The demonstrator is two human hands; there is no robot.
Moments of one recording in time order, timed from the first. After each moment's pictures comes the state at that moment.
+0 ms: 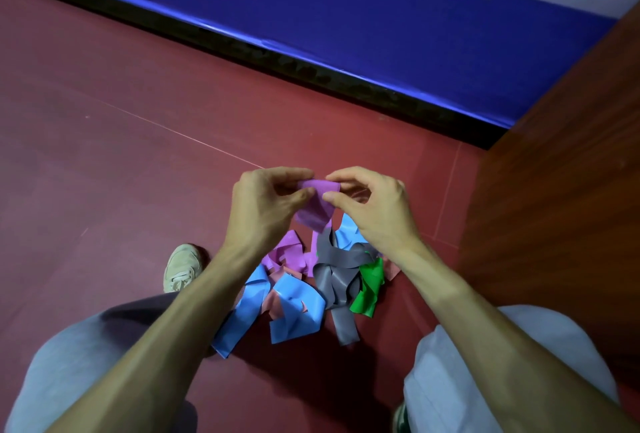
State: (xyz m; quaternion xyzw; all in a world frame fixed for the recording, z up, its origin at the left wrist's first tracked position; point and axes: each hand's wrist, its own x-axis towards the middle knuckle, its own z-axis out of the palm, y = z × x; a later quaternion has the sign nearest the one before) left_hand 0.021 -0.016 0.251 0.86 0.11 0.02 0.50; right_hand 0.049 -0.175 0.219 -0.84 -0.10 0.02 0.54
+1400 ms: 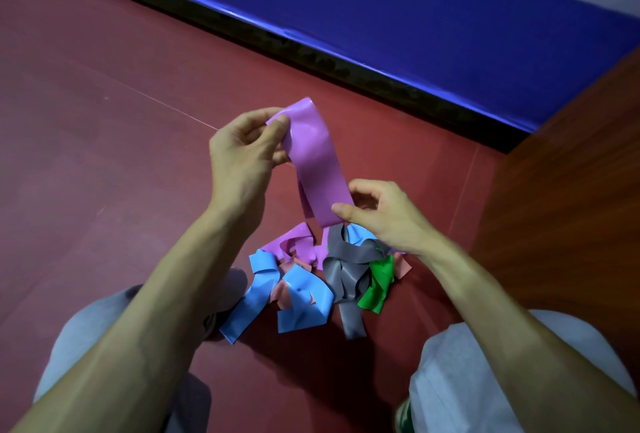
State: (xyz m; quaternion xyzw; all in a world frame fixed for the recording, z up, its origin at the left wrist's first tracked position) left_hand 0.038 0.011 0.269 0.64 0.19 0.15 0.73; right_hand 0.049 -0.173 0.216 -0.78 -0.20 0.21 0.55
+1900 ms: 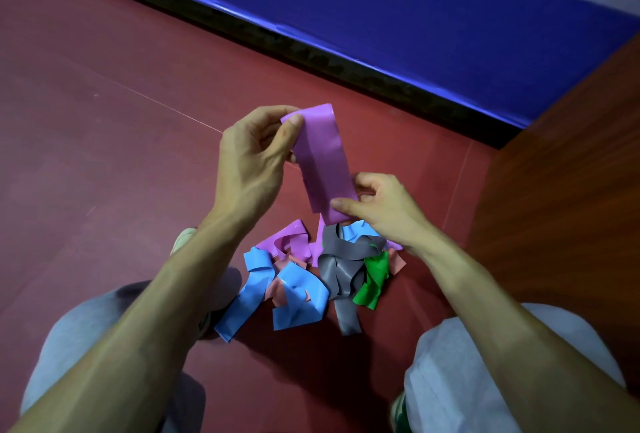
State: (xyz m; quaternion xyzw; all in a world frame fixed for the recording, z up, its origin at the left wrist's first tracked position) left_hand 0.033 0.004 0.269 0.77 0.08 0.15 0.62; right_hand 0.054 -0.173 0.210 -0.80 -0.10 0.21 0.55
